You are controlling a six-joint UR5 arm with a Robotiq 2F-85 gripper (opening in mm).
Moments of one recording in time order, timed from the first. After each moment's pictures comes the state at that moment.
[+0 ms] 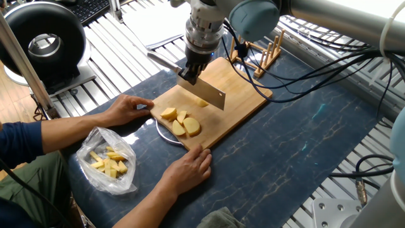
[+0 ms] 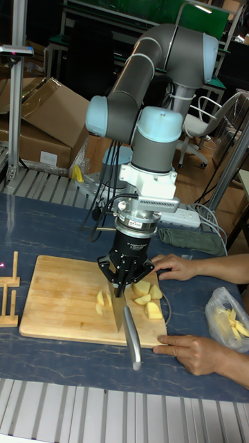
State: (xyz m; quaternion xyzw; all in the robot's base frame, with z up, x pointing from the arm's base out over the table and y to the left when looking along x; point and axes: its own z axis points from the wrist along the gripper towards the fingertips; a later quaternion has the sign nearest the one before) arm 0.594 0.032 0.081 -0.10 0.99 0.01 0.10
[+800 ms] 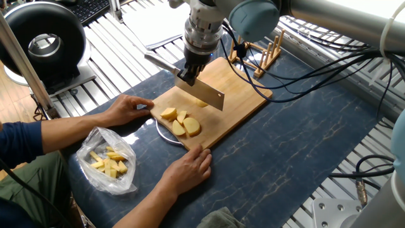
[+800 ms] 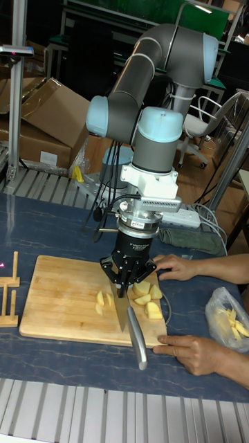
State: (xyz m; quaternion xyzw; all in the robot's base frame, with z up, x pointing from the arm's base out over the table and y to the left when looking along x) arm 0.594 0.039 0.080 -0.12 0.99 0.02 0.11
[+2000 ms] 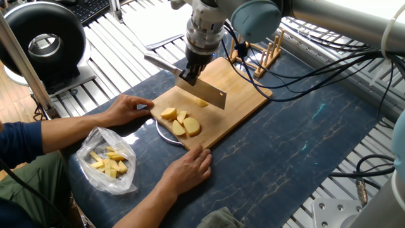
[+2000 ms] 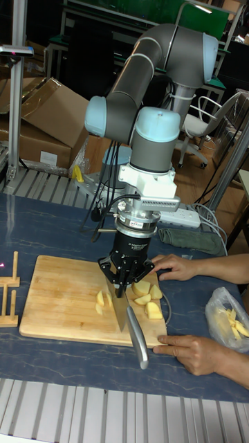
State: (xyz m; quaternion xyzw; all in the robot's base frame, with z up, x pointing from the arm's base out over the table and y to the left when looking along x) arm 0.594 0.034 0.079 -0.13 0.99 0.01 0.11
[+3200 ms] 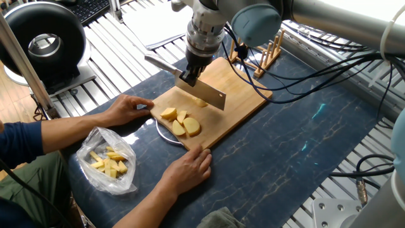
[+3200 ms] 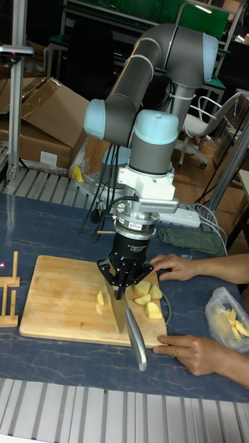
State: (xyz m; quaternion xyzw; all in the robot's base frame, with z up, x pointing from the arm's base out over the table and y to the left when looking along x) arm 0.595 0.033 0.071 -0.13 0.98 0.01 0.12
